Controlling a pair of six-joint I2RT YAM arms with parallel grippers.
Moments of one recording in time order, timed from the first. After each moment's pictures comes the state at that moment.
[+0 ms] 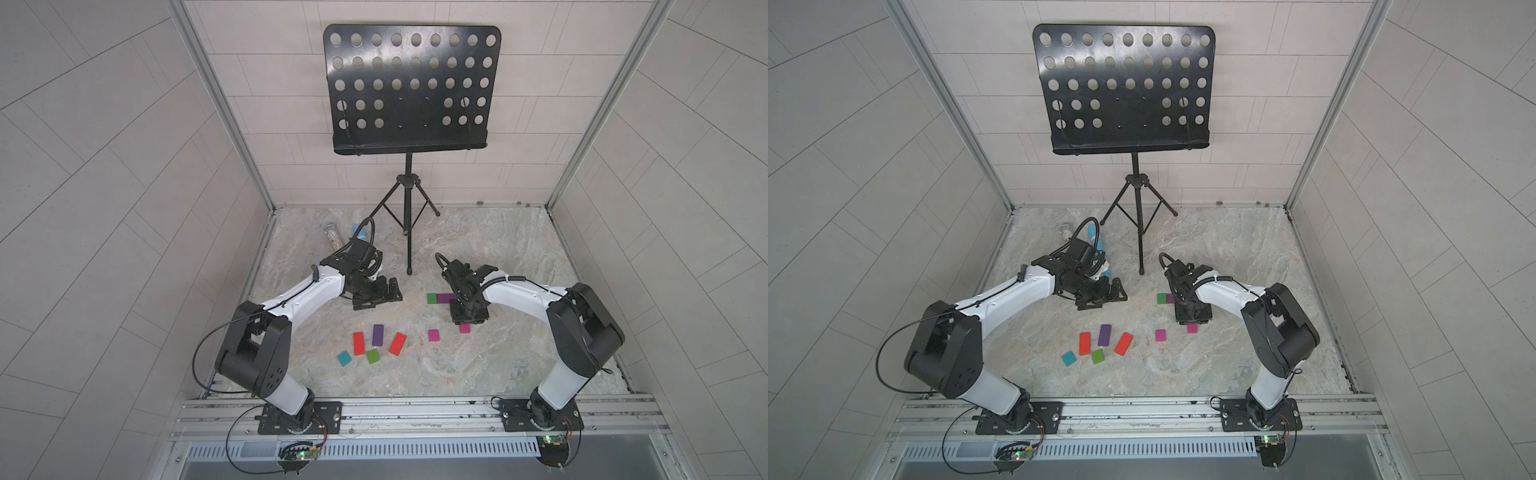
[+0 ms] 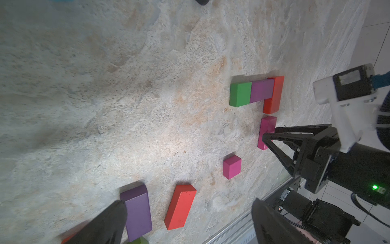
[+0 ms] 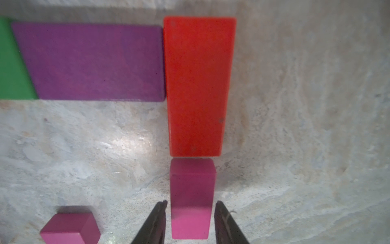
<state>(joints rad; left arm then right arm) -0.44 1.56 1.07 -0.71 0.46 -0.51 0.56 1.69 1.05 -0.86 0.04 0.56</state>
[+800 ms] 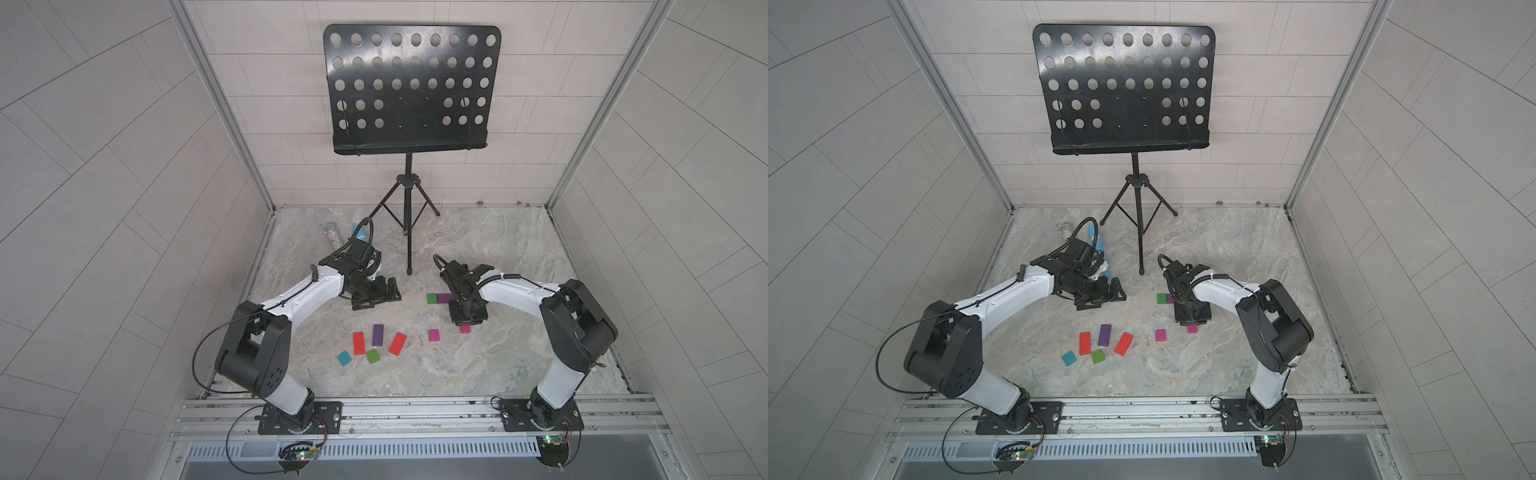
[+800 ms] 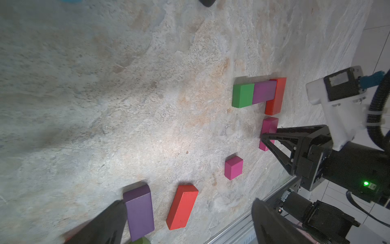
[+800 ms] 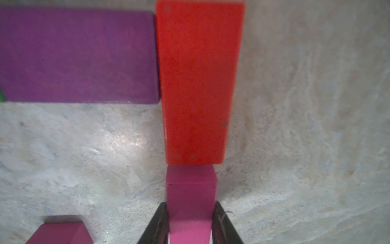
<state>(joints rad) -0.43 1.56 1.07 -0.71 0.46 -0.50 0.56 1.74 1.07 -0.88 0.04 0.56</state>
